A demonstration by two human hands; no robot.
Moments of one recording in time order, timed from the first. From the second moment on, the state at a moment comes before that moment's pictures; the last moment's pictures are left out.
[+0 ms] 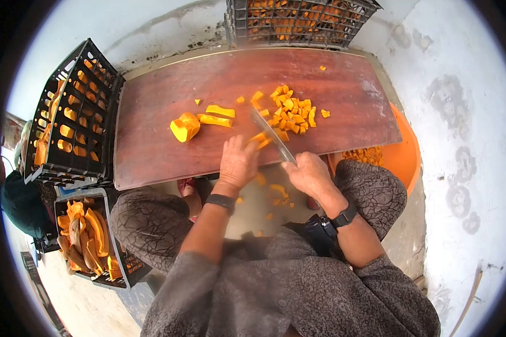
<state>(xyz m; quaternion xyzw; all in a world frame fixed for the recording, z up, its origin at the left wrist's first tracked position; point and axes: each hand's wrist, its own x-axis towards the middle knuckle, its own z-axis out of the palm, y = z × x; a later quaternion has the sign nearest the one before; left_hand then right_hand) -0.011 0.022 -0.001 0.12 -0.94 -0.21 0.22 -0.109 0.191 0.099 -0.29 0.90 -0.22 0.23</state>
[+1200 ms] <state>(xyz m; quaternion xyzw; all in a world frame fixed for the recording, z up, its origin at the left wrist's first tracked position) -0.041 0.000 0.006 0.21 -0.89 -0.31 0.26 -0.112 0.187 0.102 -0.27 0.91 -0.17 0.26</state>
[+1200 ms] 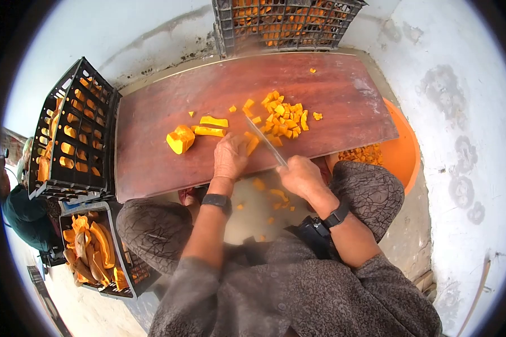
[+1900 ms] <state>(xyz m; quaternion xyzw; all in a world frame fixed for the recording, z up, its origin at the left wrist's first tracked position) -0.045 0.011 0.015 0.17 -0.94 -0.17 0.24 -0.110 0.189 0.095 -0.29 0.92 -0.16 0.23</state>
